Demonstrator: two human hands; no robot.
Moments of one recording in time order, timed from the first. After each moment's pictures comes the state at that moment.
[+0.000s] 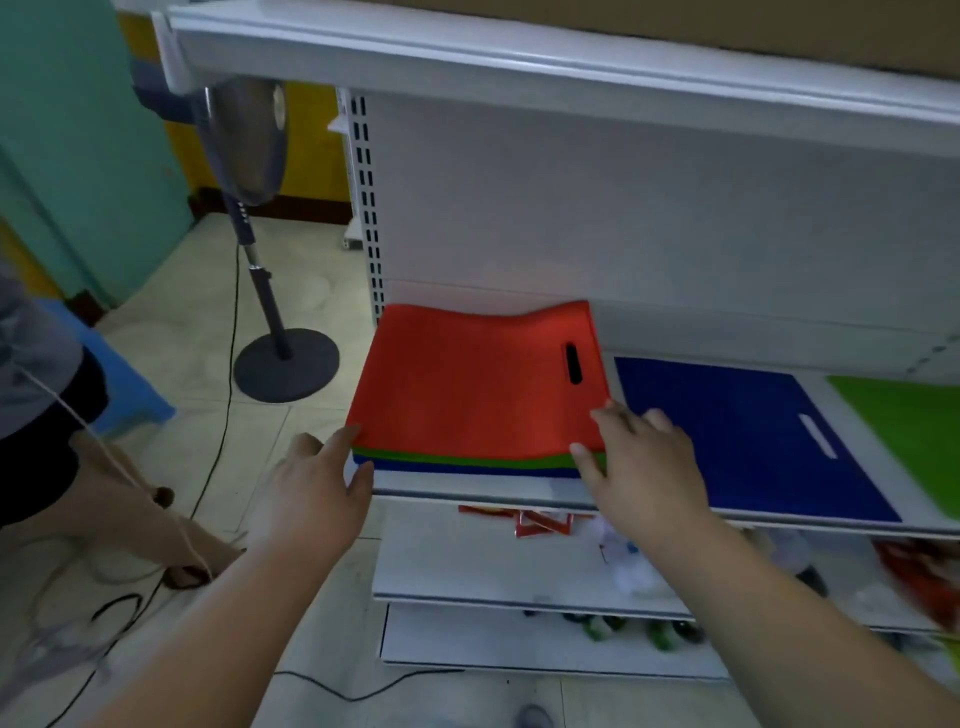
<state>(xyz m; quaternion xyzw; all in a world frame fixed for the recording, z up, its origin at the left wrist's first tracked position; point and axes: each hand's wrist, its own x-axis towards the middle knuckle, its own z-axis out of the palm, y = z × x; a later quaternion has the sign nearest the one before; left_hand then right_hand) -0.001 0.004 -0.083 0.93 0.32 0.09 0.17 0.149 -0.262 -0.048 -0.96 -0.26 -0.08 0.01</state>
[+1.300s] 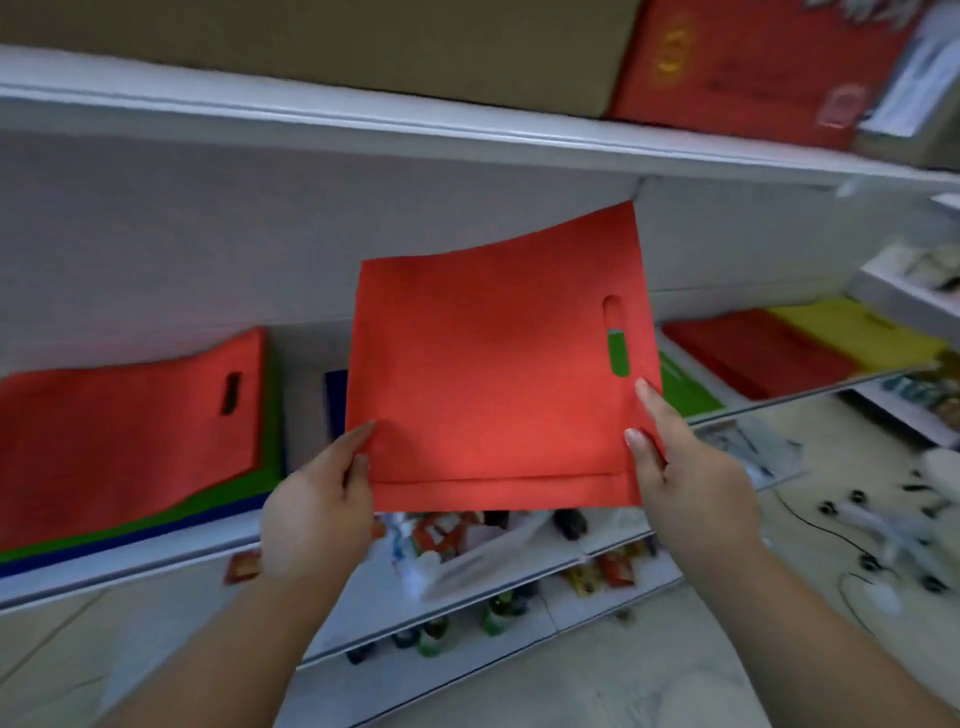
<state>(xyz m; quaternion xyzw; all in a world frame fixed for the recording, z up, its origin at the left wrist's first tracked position) 0.112 -0.305 -0.047 0.89 0.12 0.21 0.39 0.133 -0.602 0.012 -0.96 -0.02 -0.24 0.15</state>
